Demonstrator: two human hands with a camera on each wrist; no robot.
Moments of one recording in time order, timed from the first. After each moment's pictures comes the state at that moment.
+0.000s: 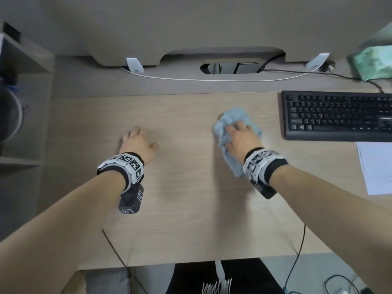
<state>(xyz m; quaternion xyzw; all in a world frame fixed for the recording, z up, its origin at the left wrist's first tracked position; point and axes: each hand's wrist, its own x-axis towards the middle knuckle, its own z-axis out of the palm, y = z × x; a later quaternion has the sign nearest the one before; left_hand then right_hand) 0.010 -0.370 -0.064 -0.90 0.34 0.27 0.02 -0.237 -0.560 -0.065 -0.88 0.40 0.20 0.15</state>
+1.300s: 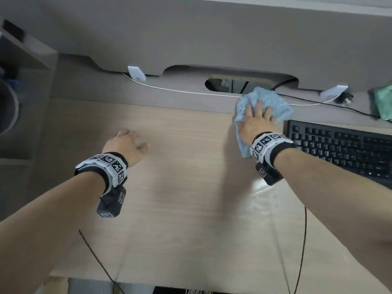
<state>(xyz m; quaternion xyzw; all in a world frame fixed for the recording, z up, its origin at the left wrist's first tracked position) 0.038 -0.399 -0.053 -0.91 0.28 0.30 0.08 -0.197 -0.689 -0.074 -0.87 0.44 0.23 0.09</state>
